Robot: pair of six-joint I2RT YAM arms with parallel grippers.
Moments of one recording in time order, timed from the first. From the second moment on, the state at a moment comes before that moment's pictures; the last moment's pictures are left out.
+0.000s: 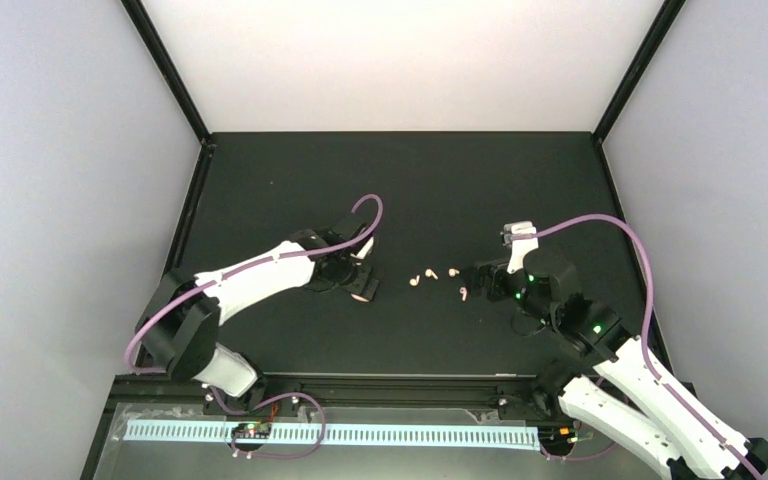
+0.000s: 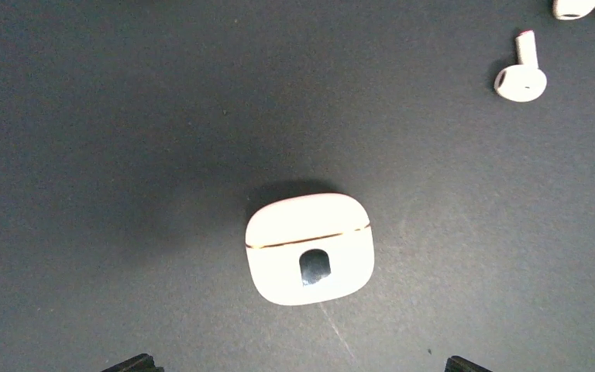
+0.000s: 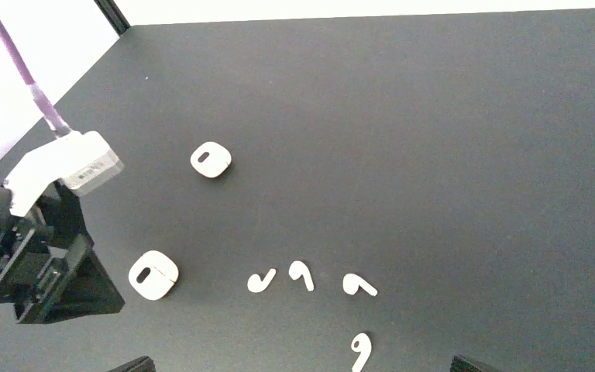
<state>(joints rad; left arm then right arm) -0.72 1.48 0.97 -0.68 -0.02 -0.33 0.70 0.64 0.72 -0.58 0.17 0.39</state>
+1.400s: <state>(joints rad) -0.76 1.74 1.02 -0.55 -0.14 -0.54 0.70 0.62 0.72 -0.58 0.17 0.39</state>
